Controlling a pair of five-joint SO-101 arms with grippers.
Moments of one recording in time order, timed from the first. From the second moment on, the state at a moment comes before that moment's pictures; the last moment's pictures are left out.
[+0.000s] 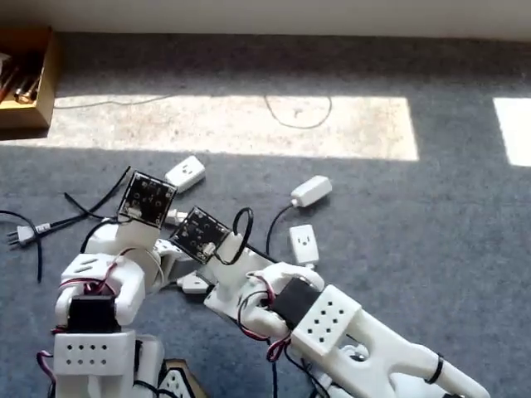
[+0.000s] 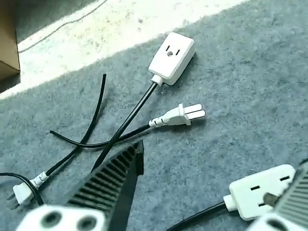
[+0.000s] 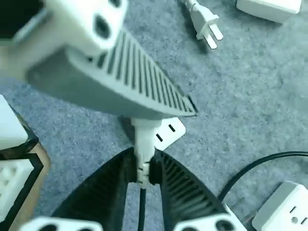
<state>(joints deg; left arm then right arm) -8.1 -78.2 70.7 61.2 -20.7 -58.3 -44.1 55.8 49.9 3.7</state>
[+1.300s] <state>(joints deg) 0.5 -79.3 70.0 62.9 -13.6 -52.3 -48.2 44.9 64.7 6.9</state>
